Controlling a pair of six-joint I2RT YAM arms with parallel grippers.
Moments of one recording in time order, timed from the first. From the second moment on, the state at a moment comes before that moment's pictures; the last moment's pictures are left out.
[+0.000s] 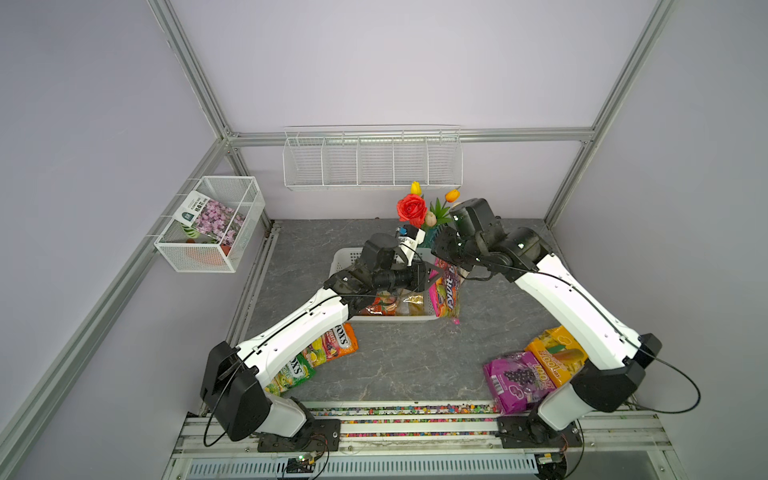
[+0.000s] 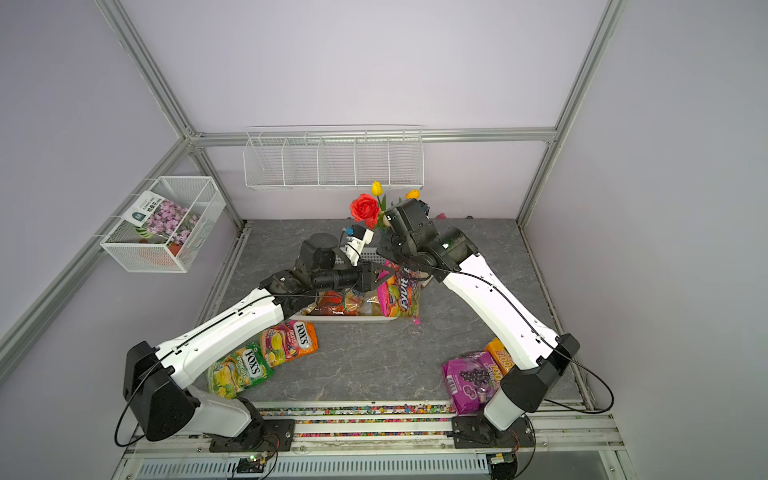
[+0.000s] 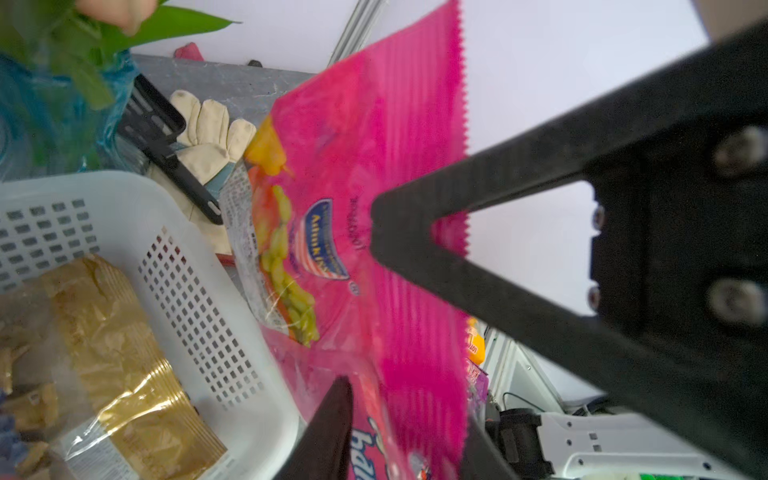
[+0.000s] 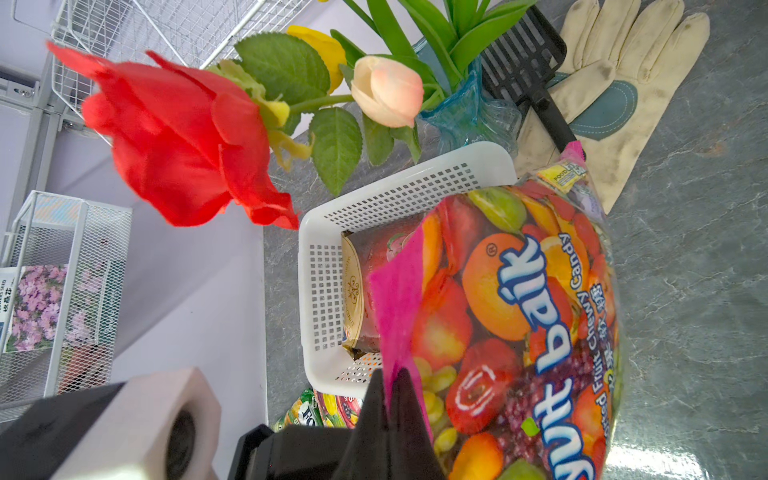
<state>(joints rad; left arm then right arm) -0.78 1.46 1.28 -0.21 0.43 -0.53 0.71 1.61 1.89 -1.02 0.14 0.97</state>
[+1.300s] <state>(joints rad) -0.61 1.41 1.30 -0.50 0.08 -0.55 0.67 1.43 1.30 -0.71 -0.05 0.44</state>
